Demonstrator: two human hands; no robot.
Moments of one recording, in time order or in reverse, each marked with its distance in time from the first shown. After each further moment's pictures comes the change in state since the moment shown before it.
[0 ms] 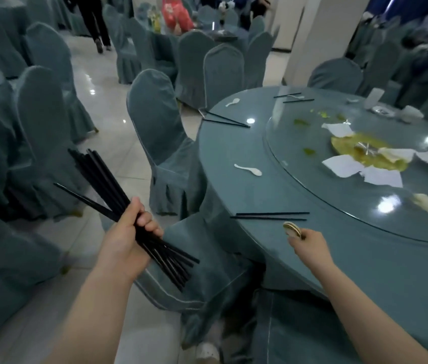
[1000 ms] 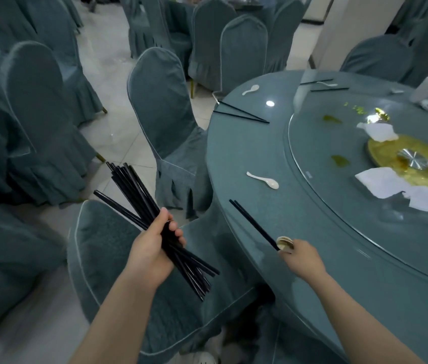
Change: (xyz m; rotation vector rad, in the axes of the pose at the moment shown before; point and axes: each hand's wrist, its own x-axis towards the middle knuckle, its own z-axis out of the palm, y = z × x) left_hand 0.126 -0.043 0.037 0.026 0.141 -0.179; right_hand 0.128 -0.019 0.050 -0.476 -0.212 -0.057
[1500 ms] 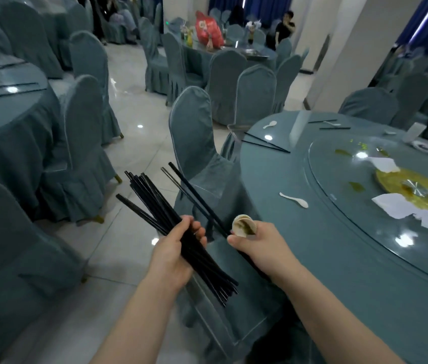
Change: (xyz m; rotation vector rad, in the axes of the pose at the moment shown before) left_hand -0.060 0.098 -0.092 -0.119 -0.108 0.025; right_hand -0.192 -0.265 0.007 0.620 -0.093 -0.415
